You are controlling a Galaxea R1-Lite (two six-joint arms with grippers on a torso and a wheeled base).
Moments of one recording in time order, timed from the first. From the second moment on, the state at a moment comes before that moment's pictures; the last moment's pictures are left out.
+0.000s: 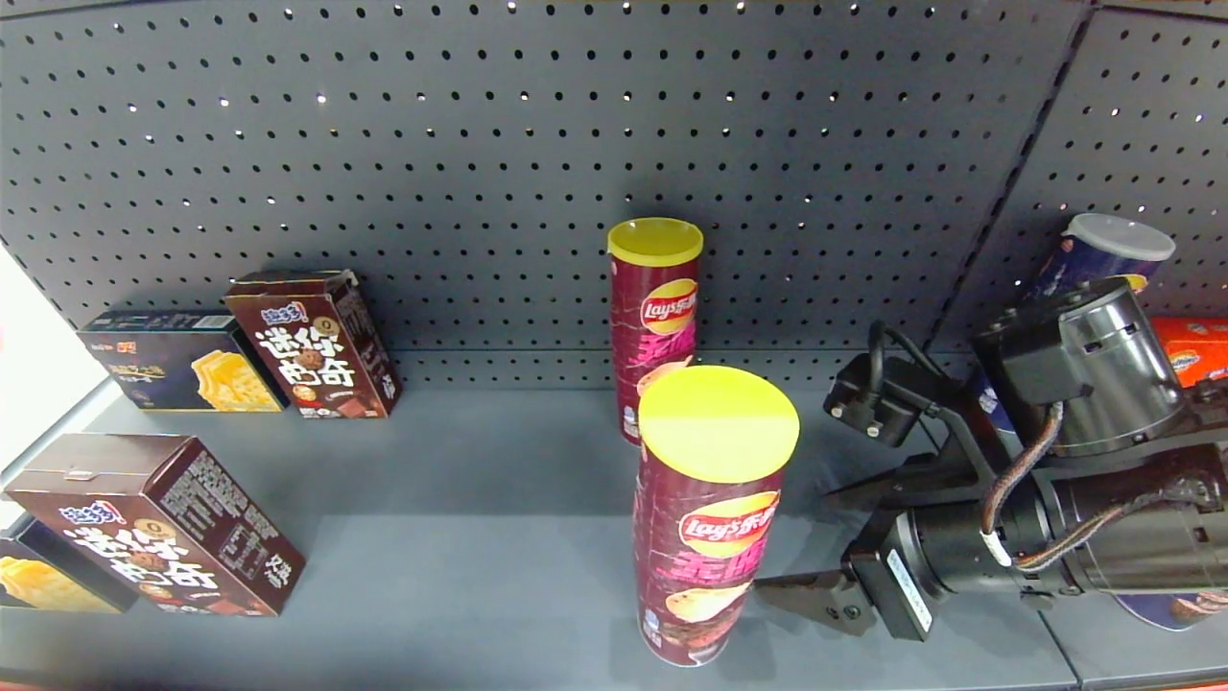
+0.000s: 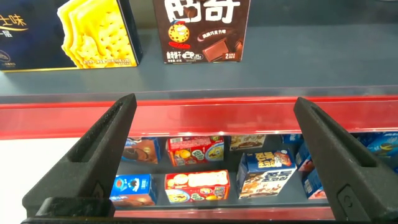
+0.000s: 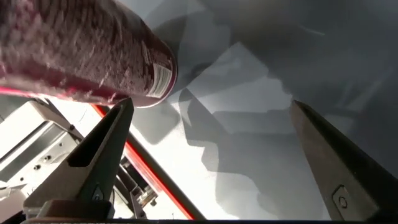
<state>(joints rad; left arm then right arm) 0.00 0.00 0.00 0.00 -0.02 0.00 0.75 1.51 -1.00 0.17 0.06 -0.04</state>
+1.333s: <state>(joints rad) 0.00 0.00 0.00 0.00 -0.02 0.00 0.77 1.57 -1.00 0.12 0.06 -0.05</state>
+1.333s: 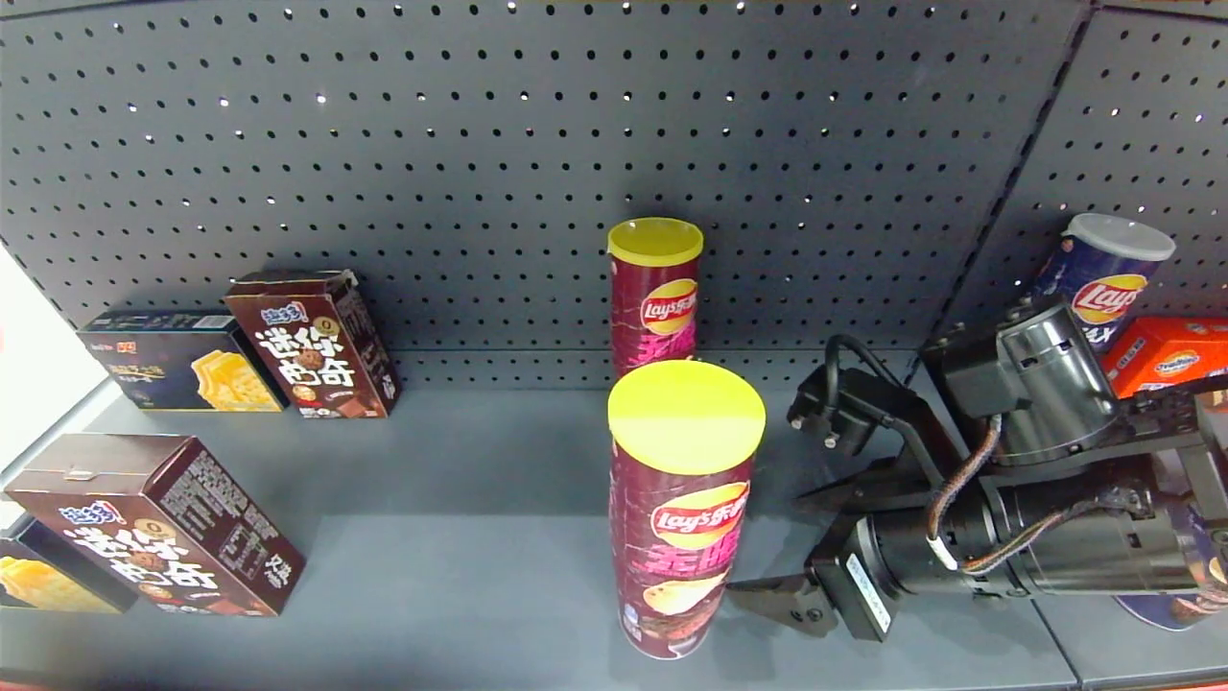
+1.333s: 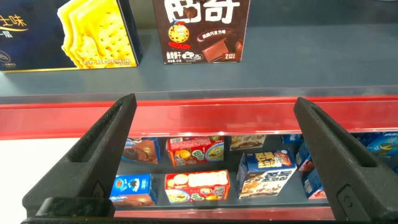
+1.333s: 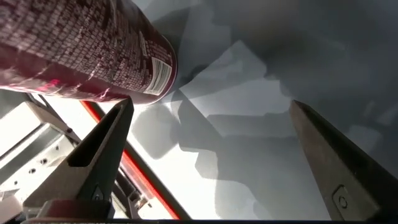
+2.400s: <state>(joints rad) 0.00 0.00 0.00 0.00 -0.02 0.00 0.75 1.54 -1.00 0.10 0.05 -0.04</state>
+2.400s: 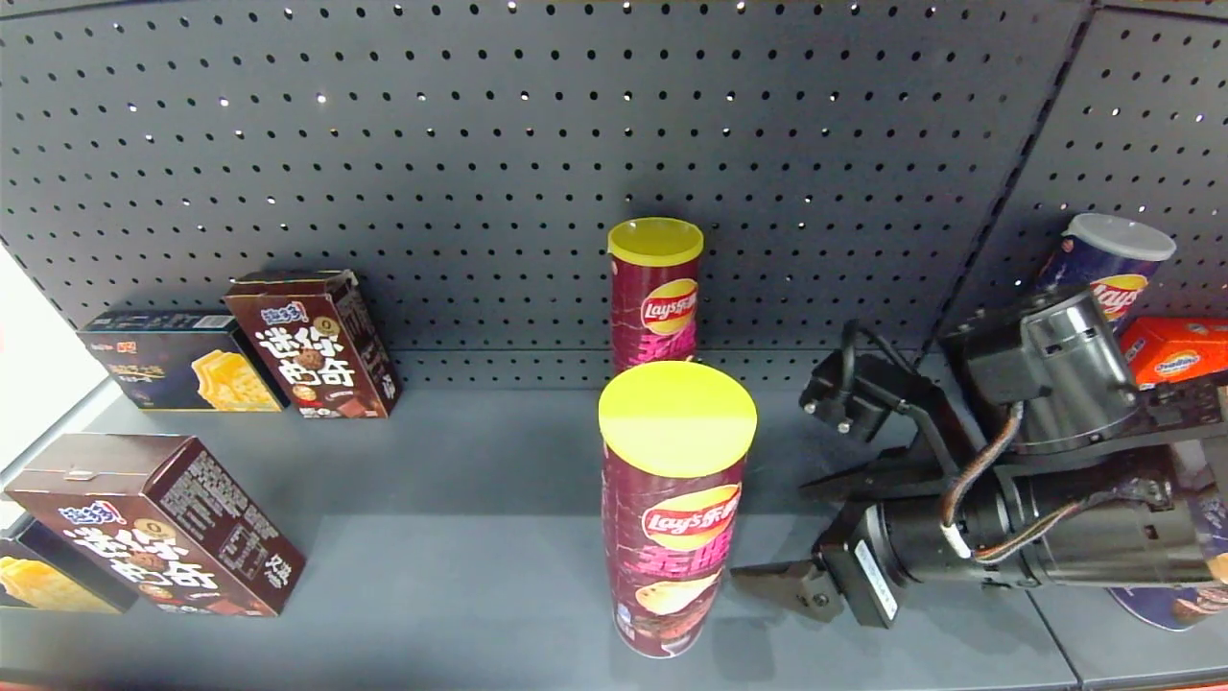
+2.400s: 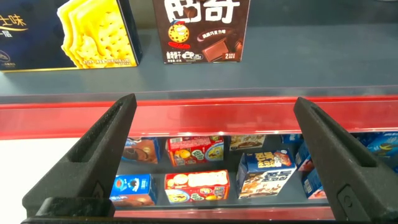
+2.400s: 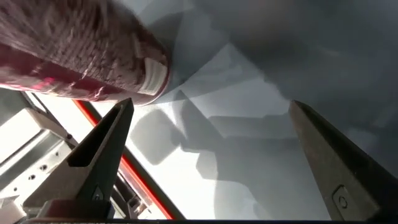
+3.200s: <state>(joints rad) 0.00 0.00 0.00 0.00 -0.02 0.00 0.74 1.18 -0.95 -0.13 -0.14 -0.03</state>
